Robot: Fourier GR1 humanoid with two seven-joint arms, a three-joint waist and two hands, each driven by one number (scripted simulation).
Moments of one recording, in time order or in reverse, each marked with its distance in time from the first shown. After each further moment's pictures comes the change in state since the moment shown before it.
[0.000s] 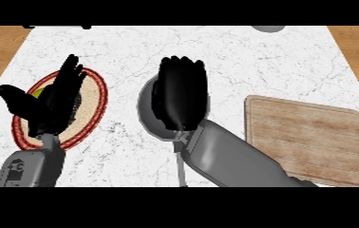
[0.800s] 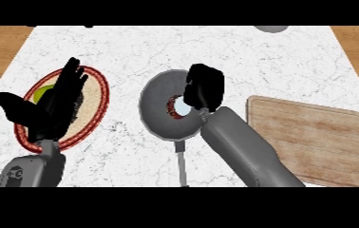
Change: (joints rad) left arm 0.037 -0.017 -0.008 -0.049 -0.005 -0.014 0.003; right arm 0.073 0.009 -0.119 0.477 -0.209 -0.393 -0.203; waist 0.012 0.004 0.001
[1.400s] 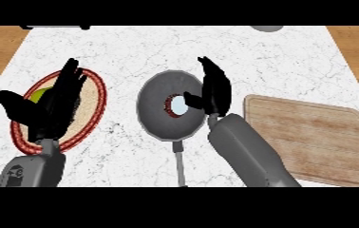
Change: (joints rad) left arm -0.003 -0.006 0.015 0.015 -0.007 0.004 0.005; right arm 0.088 -0.007 -0.061 0.019 -0.254 -0.249 -0.272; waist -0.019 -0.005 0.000
